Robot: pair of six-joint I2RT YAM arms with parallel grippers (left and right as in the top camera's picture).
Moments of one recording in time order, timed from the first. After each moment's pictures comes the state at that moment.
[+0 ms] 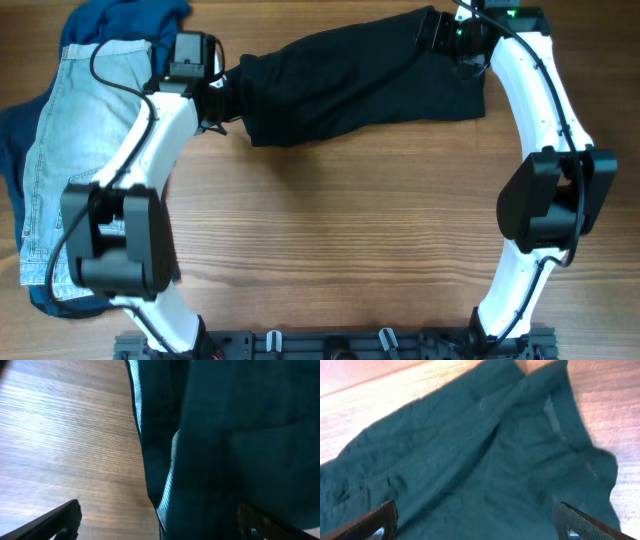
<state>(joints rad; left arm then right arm) -0.09 1.89 1.41 -0.64 0.12 -0.41 0.05 2.13 1.96 -0.84 -0.13 0.26</state>
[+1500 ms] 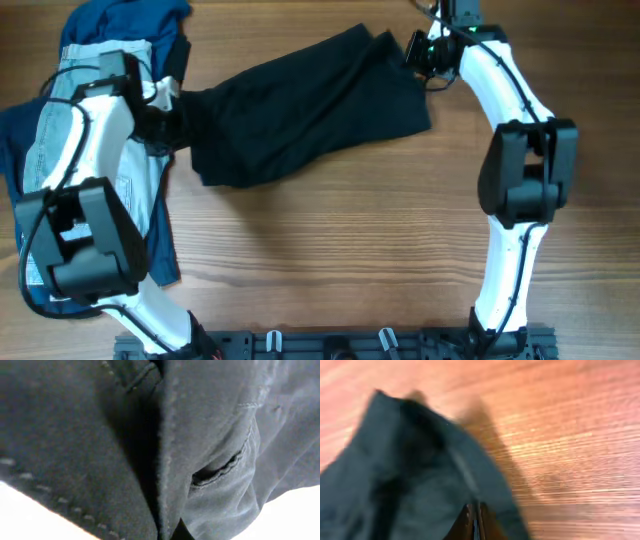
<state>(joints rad) 0.19 1.91 1.41 -0.92 0.42 -0.15 0.09 2.32 1.93 -0.66 -0.20 0.39</state>
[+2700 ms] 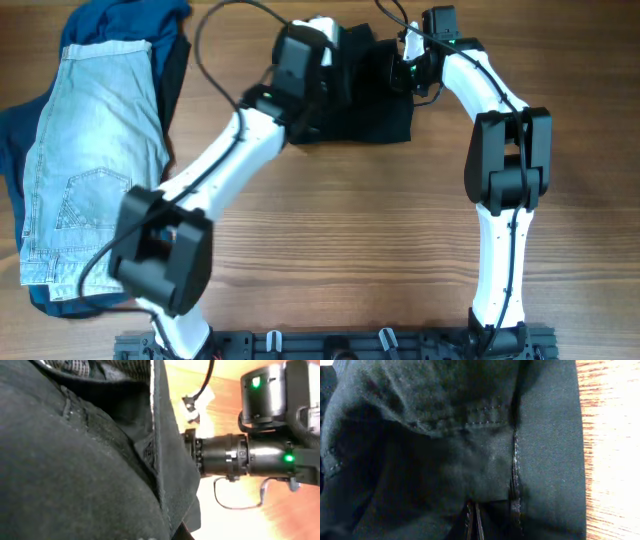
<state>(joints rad) -0.49 1.89 1.45 -0.20 0.14 -0.49 0.11 2.47 1.95 -0.67 -0.48 0.26</state>
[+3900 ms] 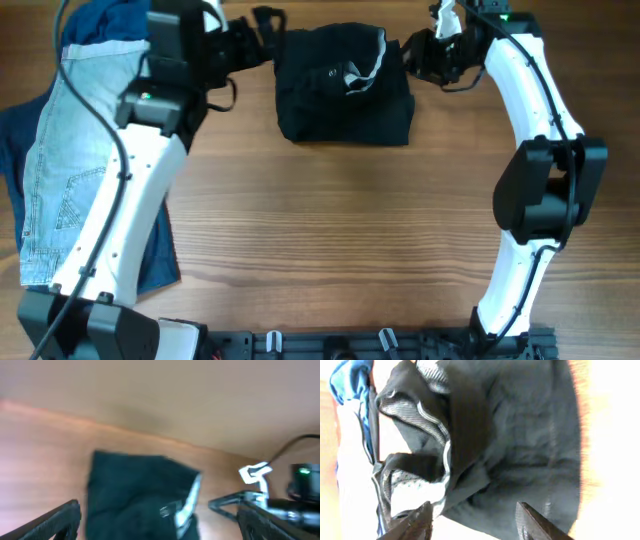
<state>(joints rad) -0.20 1.56 1.47 -0.38 0.24 -0.50 0.05 2.19 1.95 -0.94 -0.58 0.25</state>
